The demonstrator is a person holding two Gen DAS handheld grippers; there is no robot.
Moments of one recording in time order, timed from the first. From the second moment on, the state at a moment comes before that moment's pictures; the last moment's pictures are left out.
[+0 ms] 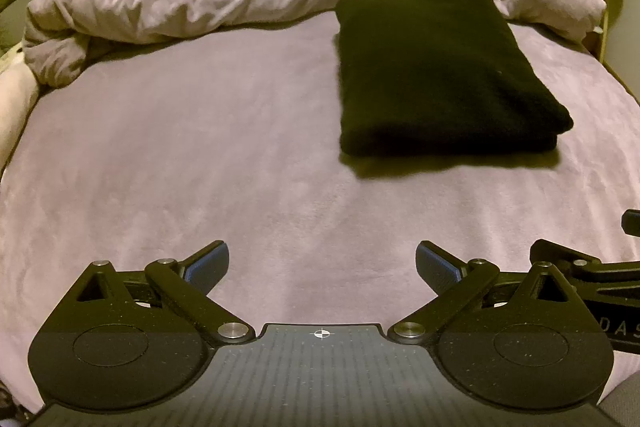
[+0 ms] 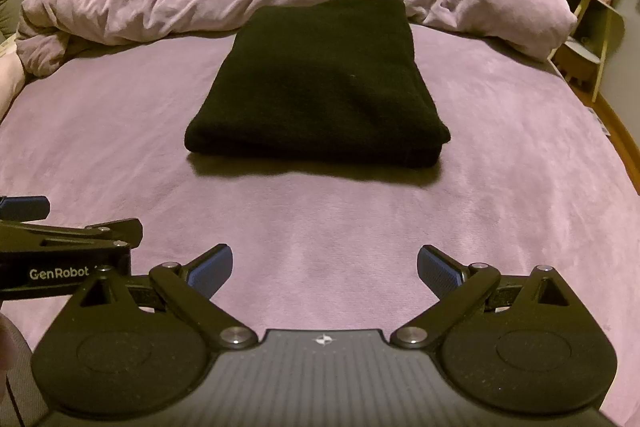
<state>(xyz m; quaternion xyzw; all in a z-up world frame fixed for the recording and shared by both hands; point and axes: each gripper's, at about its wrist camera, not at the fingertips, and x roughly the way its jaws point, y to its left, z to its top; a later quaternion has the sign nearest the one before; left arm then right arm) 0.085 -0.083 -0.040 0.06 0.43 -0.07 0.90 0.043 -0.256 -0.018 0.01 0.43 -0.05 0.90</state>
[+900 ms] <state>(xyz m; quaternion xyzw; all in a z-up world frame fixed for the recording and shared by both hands) 0.090 -0.082 -0.044 0.06 0.44 -0.07 0.89 0.050 -0.260 -0.022 0.03 0.43 -0.05 0.90</state>
